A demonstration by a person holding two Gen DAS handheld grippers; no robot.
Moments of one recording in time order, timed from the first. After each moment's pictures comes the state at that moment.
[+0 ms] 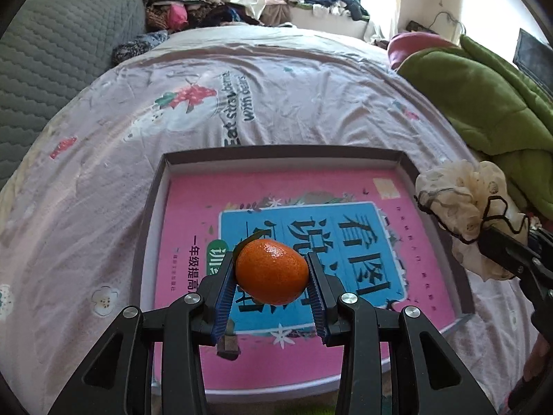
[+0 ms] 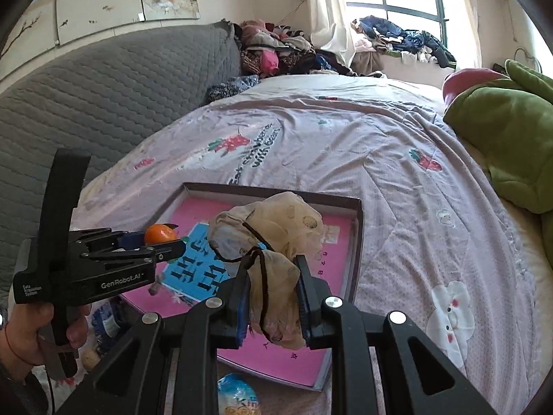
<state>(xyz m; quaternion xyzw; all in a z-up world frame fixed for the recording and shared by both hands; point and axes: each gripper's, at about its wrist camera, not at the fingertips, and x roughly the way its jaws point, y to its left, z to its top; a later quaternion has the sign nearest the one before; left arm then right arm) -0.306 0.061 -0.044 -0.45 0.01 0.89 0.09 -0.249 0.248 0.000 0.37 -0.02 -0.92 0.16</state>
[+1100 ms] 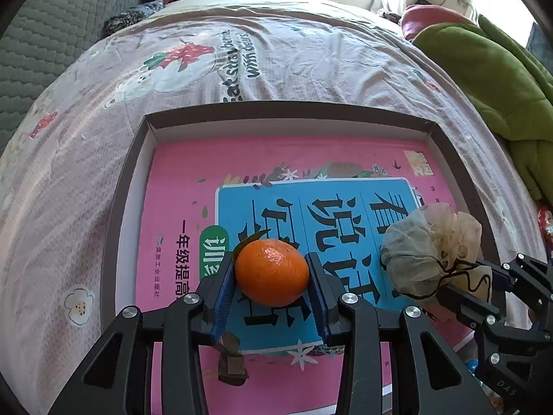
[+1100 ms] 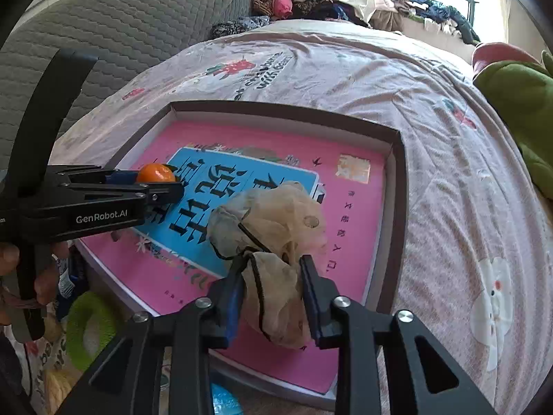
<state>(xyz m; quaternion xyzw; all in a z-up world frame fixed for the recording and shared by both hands) -0.334 0.058 -0.084 -0.51 0.01 0.85 0.09 -0.276 0.224 -0.070 0.47 0.04 -0.87 0.17</state>
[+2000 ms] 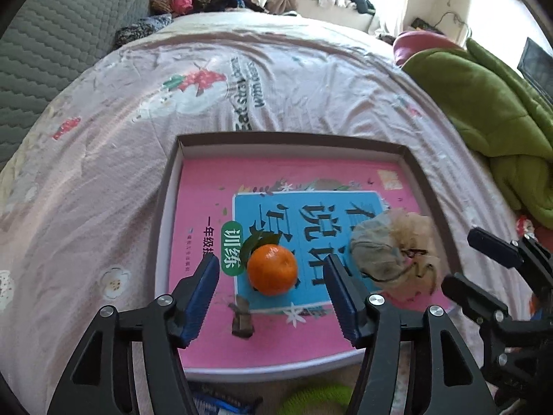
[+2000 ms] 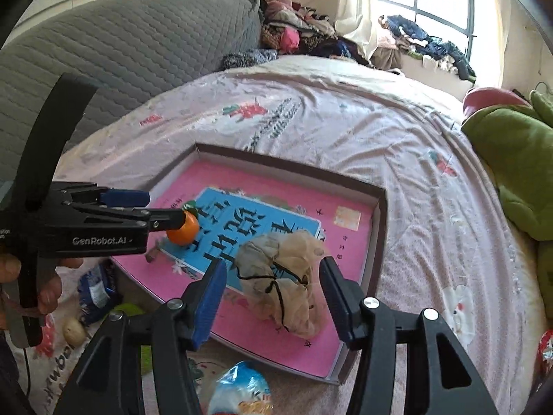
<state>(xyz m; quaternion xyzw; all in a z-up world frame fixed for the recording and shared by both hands) -0.294 0.039 -0.033 -0.48 -0.02 0.87 0.09 -0.242 0.211 -0.009 0.40 0.06 -0.90 0.16</state>
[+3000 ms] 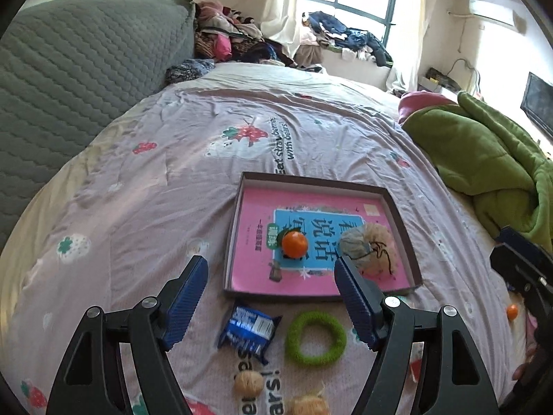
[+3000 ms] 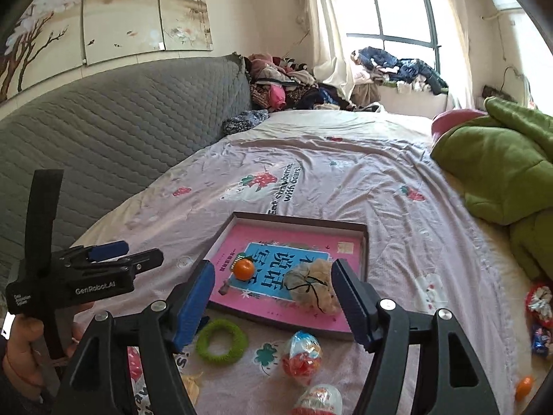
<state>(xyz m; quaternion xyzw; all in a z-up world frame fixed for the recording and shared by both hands) -0.156 -0.009 0.063 -0.39 -0.05 0.92 0.03 -0.131 0.218 0.098 0.31 -0.02 -0.94 0.15</state>
